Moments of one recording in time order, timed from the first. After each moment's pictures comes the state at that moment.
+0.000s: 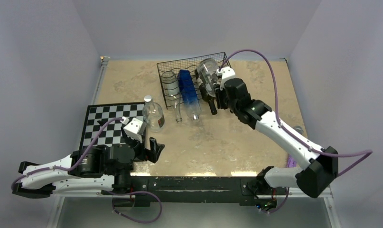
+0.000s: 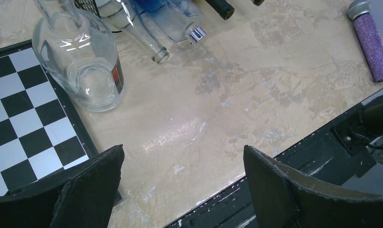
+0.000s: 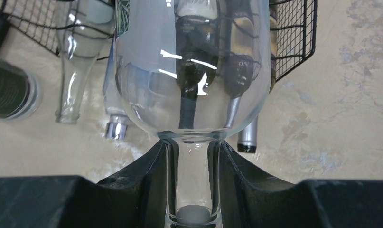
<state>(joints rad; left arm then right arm) -1.43 0.50 0.82 -0.90 -0.77 -0.65 0.67 1.22 1.10 -0.40 0.32 0.12</state>
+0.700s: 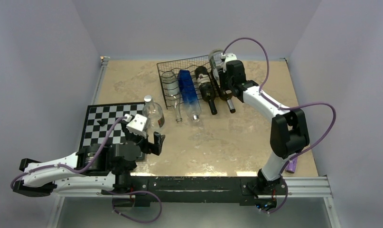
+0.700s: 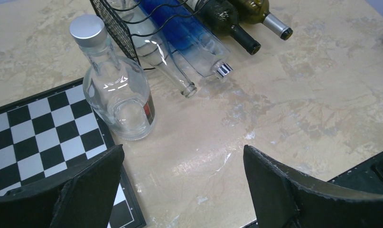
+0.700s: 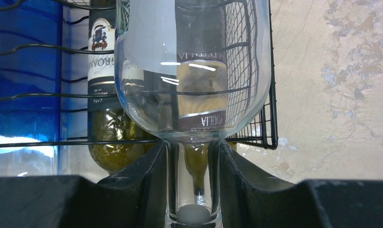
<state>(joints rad) -1.43 0.58 0.86 -0.80 -0.93 -0.52 0.38 1.73 1.33 -0.18 0.20 0.06</state>
